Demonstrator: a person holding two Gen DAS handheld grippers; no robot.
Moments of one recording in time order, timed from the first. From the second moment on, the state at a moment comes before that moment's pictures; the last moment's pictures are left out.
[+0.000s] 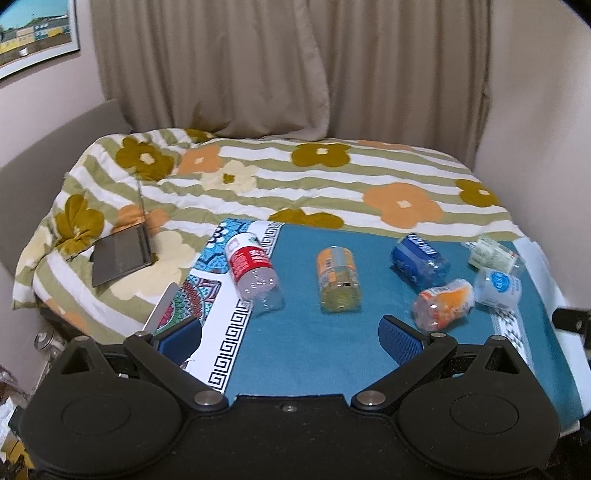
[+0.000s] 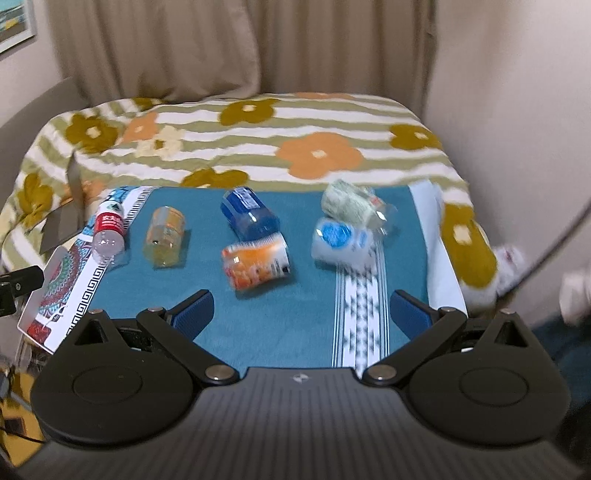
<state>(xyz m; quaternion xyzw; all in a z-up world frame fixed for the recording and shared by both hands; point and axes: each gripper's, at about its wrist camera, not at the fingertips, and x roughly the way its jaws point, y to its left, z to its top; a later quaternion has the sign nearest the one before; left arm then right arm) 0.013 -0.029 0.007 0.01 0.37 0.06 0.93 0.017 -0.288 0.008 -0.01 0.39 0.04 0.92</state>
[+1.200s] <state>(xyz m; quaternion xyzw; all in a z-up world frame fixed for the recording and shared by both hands) 0.149 0.047 -0.071 -0.05 0.49 0.06 0.87 0.280 -0.204 -0.134 -0.12 0.51 0.20 0.82</state>
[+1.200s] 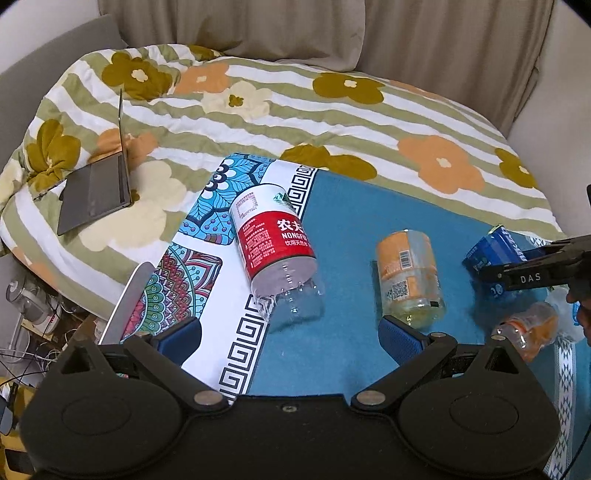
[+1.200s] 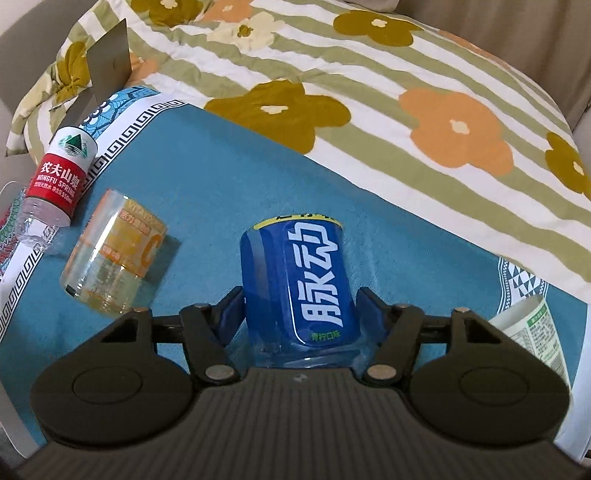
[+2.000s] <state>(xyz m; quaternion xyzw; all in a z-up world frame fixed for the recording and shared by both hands) 0.060 0.028 -0.032 -0.06 0.43 0.09 0.90 0.175 -0.212 -0.048 0.01 0.49 0.22 0.84</state>
